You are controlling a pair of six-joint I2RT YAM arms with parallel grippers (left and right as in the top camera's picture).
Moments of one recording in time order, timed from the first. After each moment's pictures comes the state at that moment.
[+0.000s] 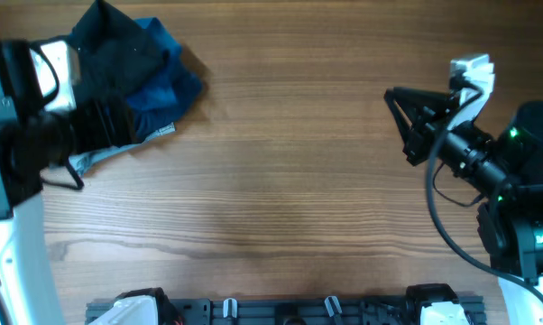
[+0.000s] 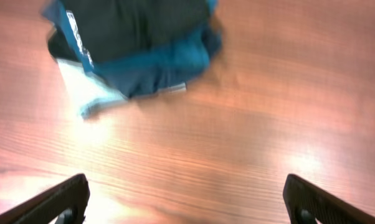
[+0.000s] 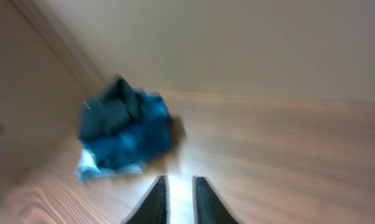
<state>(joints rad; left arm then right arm) 0.10 1.34 1.89 -1.56 0.07 -0.12 0.07 0.94 1.18 -0.60 -0.51 0.16</state>
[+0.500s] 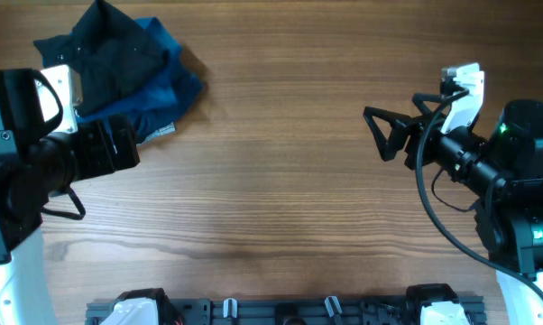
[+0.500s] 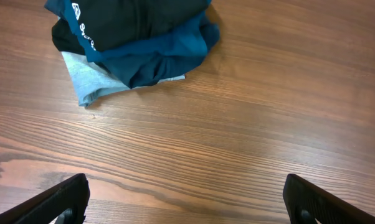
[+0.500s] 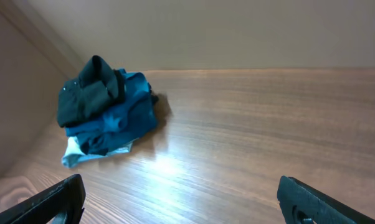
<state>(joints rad) 0.07 1.26 1.88 -1.60 0.05 -0.14 0.07 0.95 1.17 -0.68 -0.47 0.19</state>
